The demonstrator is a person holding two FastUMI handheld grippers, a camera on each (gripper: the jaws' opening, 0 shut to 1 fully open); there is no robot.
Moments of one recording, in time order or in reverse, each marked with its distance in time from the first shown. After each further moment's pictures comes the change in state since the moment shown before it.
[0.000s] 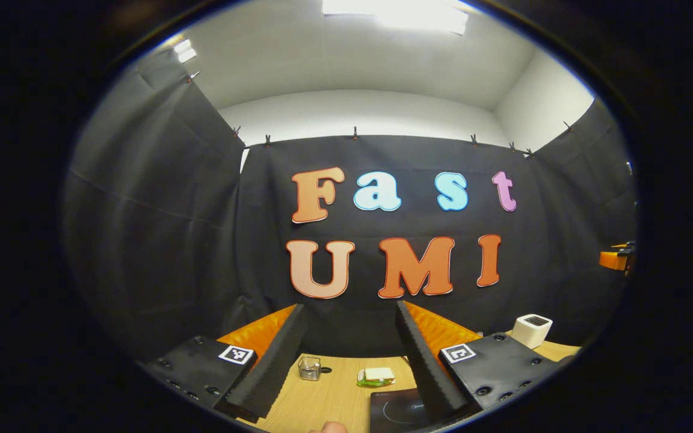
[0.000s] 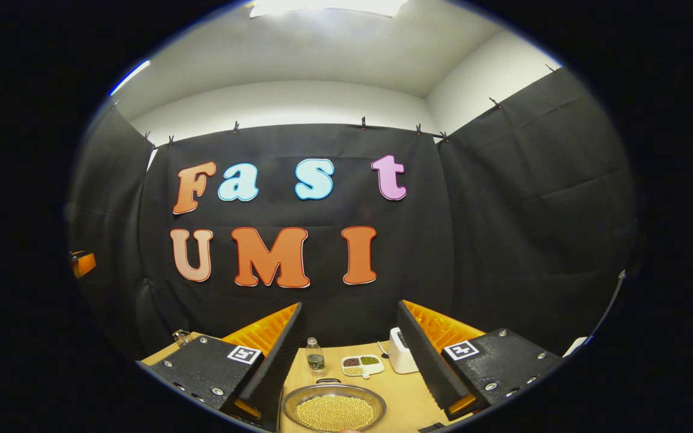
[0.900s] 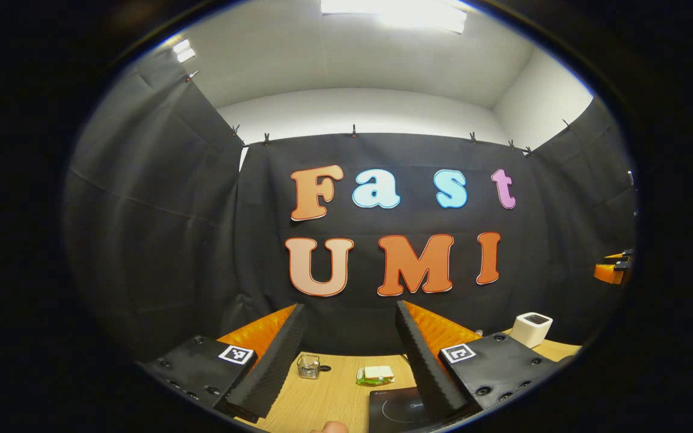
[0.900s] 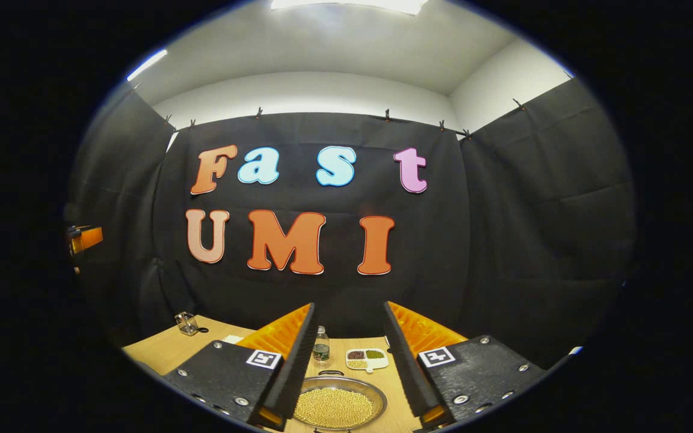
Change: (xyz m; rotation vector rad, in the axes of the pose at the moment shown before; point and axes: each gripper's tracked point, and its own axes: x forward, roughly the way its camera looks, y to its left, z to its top) left arm -0.002 -0.006 -0.006 0.004 0.011 -0.002; right arm -0.001 0.025 -0.031 -0.086 0.036 0.092
